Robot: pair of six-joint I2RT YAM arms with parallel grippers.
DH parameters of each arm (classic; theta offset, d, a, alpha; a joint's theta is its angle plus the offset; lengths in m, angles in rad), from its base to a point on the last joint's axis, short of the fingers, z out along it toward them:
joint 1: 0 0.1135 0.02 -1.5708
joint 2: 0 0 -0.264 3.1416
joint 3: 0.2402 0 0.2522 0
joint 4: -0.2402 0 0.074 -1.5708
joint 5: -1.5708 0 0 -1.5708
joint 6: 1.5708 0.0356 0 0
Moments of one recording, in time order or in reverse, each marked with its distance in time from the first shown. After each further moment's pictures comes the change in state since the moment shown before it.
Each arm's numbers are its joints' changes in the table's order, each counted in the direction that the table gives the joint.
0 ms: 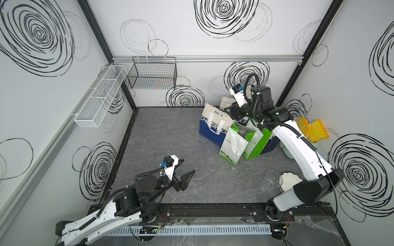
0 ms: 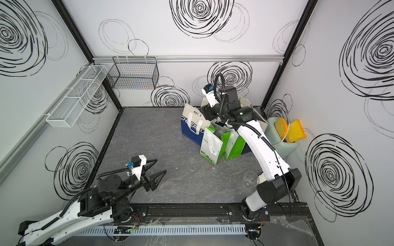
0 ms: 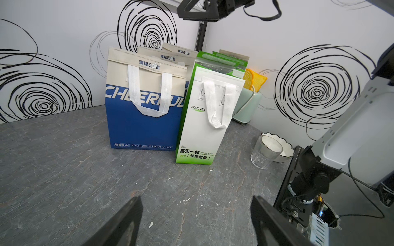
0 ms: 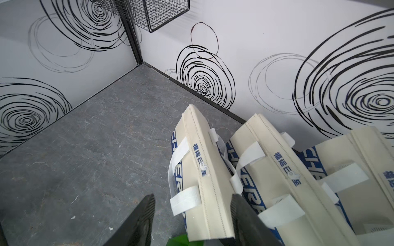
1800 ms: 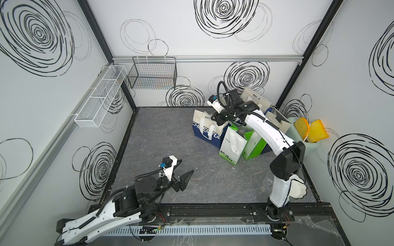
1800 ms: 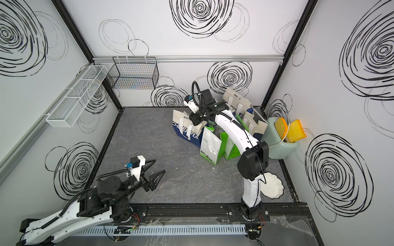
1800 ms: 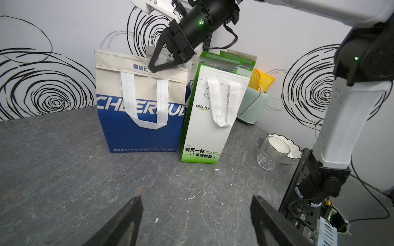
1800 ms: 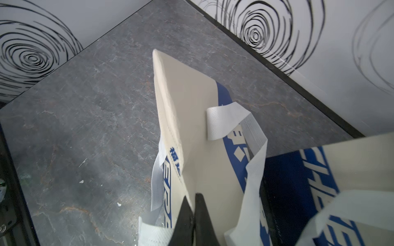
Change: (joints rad) left arm -0.040 -0.032 -0.007 -0.027 0.088 -0.014; right arm 0.122 0.326 0.178 -0.148 0.094 -0.088
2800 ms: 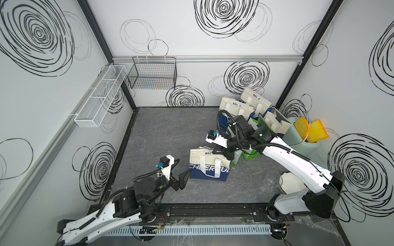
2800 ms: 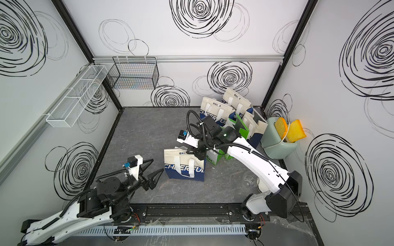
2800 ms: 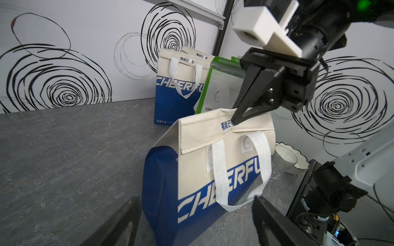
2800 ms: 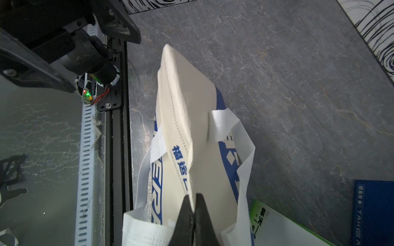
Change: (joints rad) left arm 0.000 -0.019 -0.041 0.020 0.035 -0.042; right arm 0.201 -0.513 -0.552 -0.063 0.180 -0.280
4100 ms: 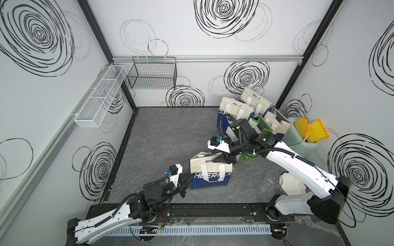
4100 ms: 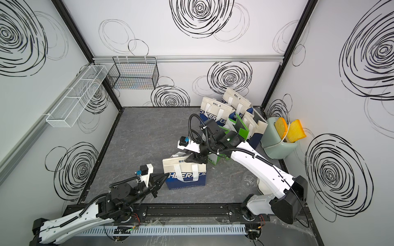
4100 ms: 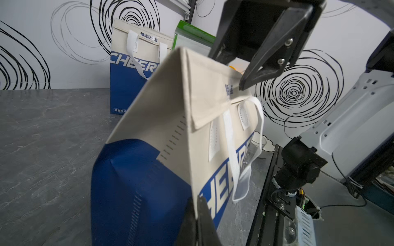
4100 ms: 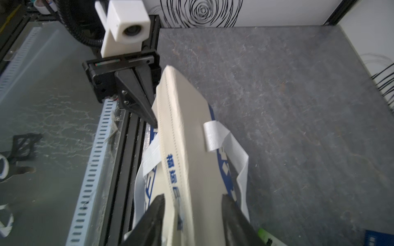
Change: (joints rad) left arm 0.010 -0.073 -0.323 0.351 -0.195 -0.022; right arm 0.000 -0.067 -0.079 0.108 0.092 -0.116
